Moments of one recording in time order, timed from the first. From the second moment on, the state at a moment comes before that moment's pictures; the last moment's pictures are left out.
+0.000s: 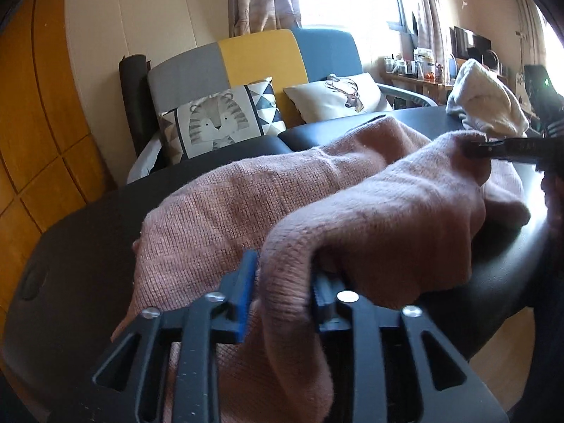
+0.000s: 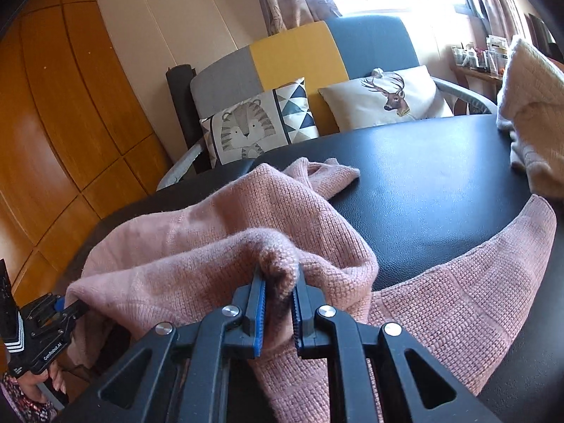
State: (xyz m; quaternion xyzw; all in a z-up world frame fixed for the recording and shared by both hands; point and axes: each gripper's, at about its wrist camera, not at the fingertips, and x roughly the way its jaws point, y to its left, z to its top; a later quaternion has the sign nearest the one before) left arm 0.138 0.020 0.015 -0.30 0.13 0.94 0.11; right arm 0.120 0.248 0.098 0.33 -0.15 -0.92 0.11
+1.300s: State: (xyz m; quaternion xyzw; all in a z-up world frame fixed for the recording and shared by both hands) left arm 0.226 0.032 0.379 0.08 0.07 0.99 0.12; right arm 0.200 0.255 0.482 -0.09 -0.06 -0.98 0.15
